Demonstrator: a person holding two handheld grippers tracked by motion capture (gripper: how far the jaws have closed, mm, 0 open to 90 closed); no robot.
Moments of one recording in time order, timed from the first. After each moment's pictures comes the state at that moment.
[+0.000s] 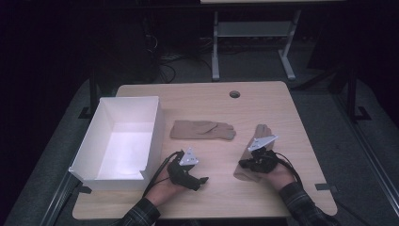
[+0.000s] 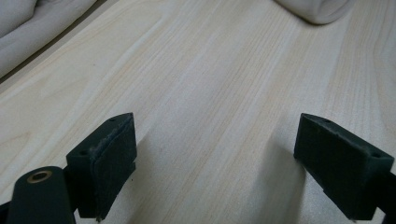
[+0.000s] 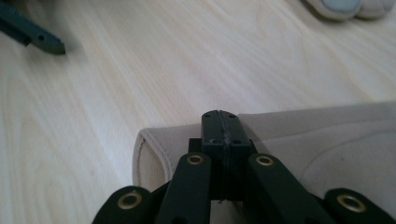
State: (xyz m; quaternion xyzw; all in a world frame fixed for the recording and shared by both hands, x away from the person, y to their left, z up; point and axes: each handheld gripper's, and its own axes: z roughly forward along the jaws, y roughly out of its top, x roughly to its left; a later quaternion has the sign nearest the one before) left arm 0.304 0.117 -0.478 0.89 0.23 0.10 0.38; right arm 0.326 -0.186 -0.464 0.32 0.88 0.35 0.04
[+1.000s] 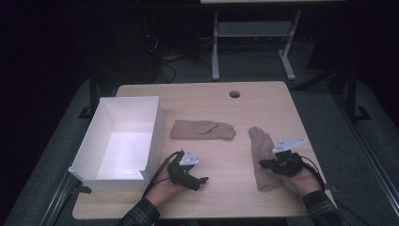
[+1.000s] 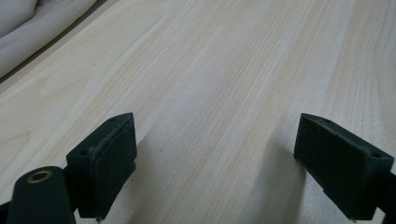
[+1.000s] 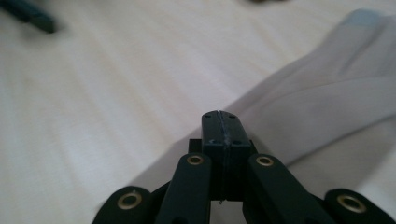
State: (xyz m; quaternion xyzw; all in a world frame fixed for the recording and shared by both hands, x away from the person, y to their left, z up) left arm 0.303 0.116 -0.478 0.89 0.24 0.10 0.38; right arm 0.305 -0.245 -0.445 0.35 0.86 0.35 0.08
